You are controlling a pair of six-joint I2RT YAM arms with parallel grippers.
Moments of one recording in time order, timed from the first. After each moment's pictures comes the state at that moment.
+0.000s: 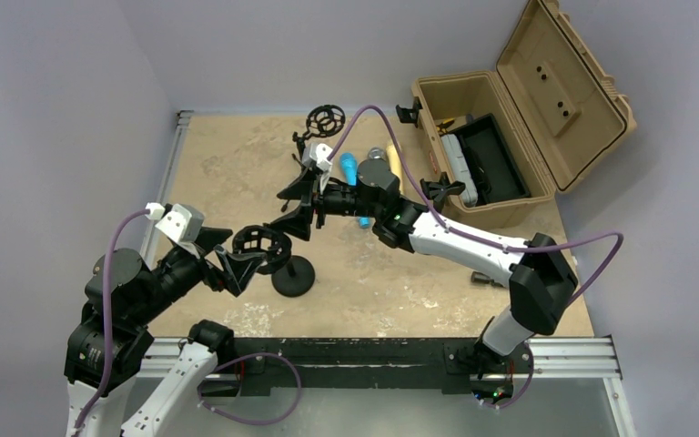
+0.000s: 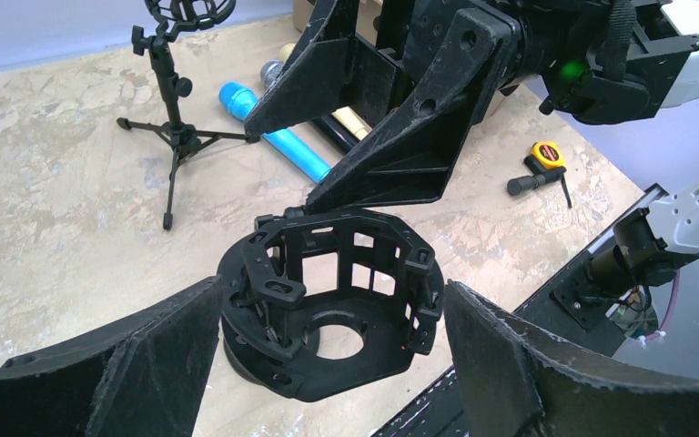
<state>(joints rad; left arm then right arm) -0.34 0.43 1.11 -0.86 0.33 -0.17 0.91 1.60 1.22 0.44 -0.57 0.20</state>
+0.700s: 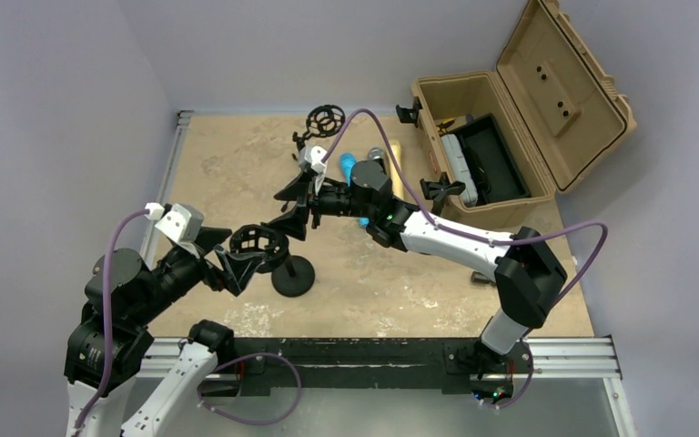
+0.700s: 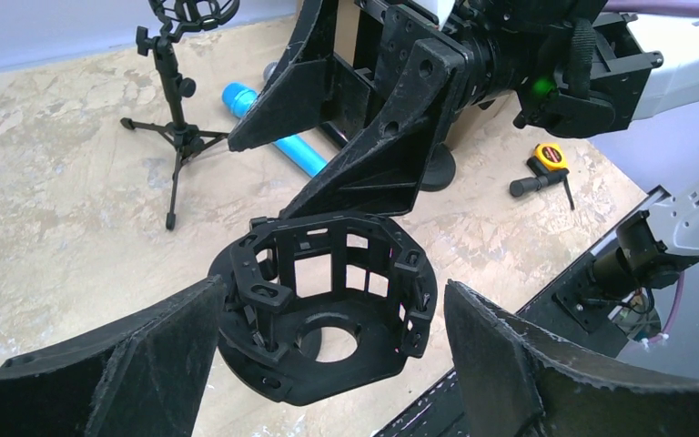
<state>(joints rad) -0.34 0.43 1.11 -0.85 0.32 -0.17 0.91 1.66 1.22 0.49 -0.57 0.19</state>
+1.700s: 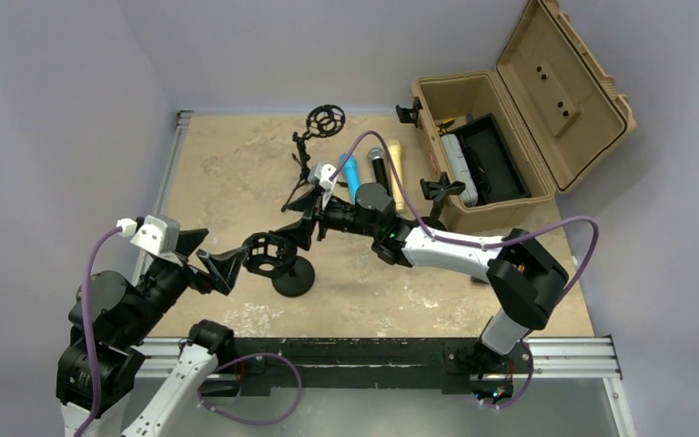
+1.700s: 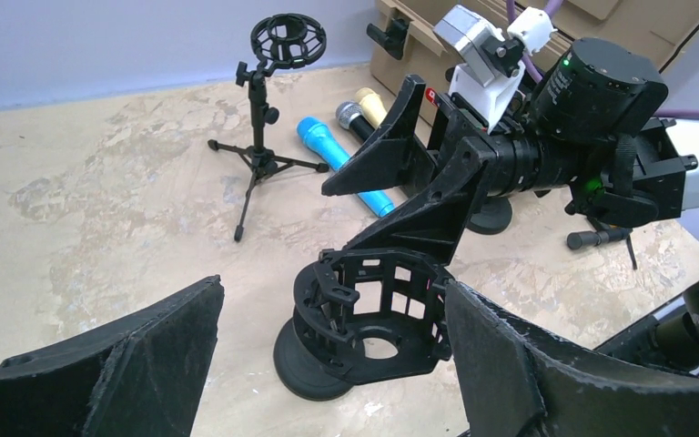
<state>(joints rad) -0.34 0.35 1.12 -0.85 0.14 -0.17 0.92 1.65 1.02 0.64 -0.41 0.20</state>
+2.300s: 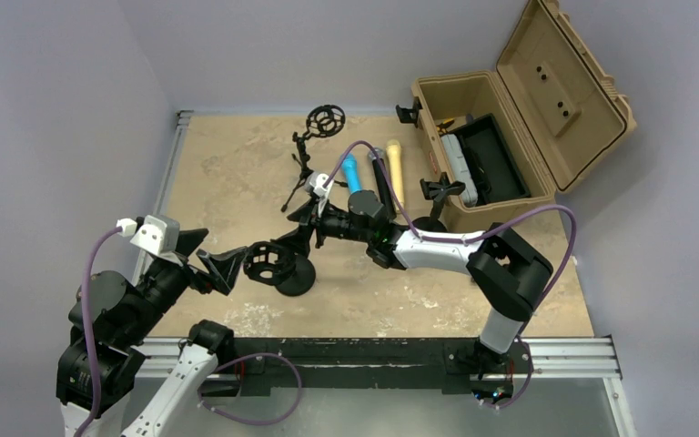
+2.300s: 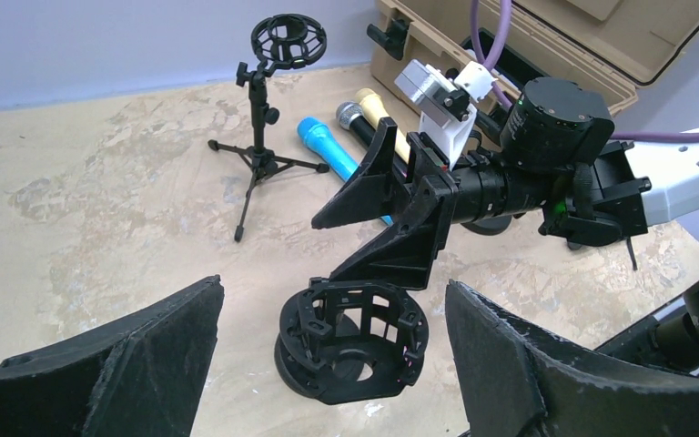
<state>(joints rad) -0.34 0.35 1.11 -0.85 0.14 -0.17 0.92 1.74 0.99 0.69 -0.40 0.23</state>
